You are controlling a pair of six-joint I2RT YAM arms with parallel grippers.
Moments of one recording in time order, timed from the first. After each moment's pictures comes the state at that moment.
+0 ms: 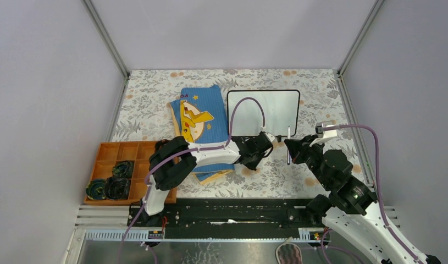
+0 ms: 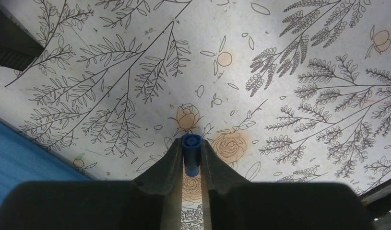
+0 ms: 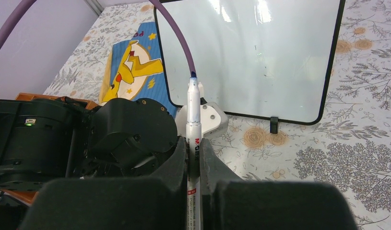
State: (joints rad) left arm -1.05 2.01 1.37 -0.45 -0.12 -0.36; right arm 0.68 0.40 0.64 -0.43 0.28 0.38
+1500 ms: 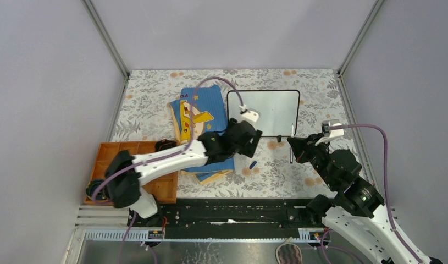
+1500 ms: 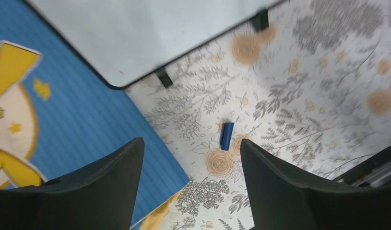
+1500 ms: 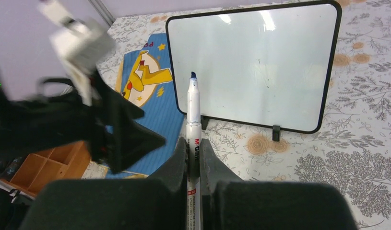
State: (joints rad) left arm -1.05 1.64 1.27 -0.43 -0.36 -0.39; right arm 0.68 0.40 0.72 -0.48 0.27 0.38
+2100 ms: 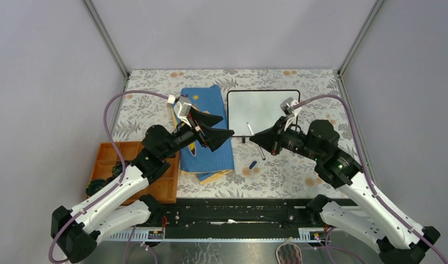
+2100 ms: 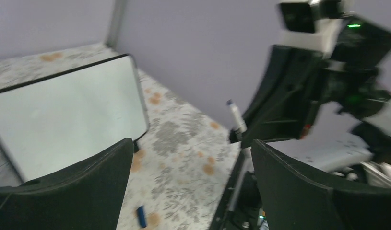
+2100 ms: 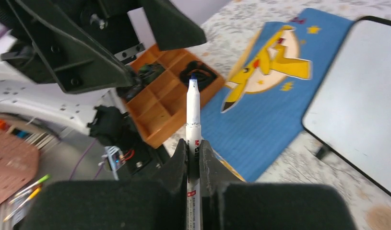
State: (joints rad) left arm -0.72 0.89 0.70 0.36 0.27 -0.49; right arm 0.68 0.76 0.89 -0.27 -0.31 0.35
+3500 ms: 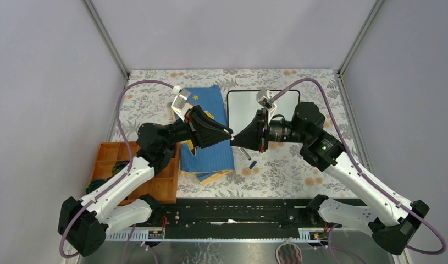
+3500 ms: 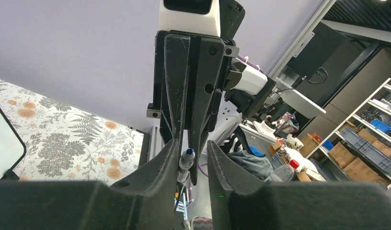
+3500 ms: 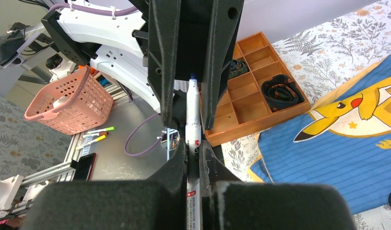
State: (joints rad) left arm -0.59 1.01 0.73 0.84 0.81 -0.98; right arm 0.74 1.01 1.06 -0.09 -0.75 0.36
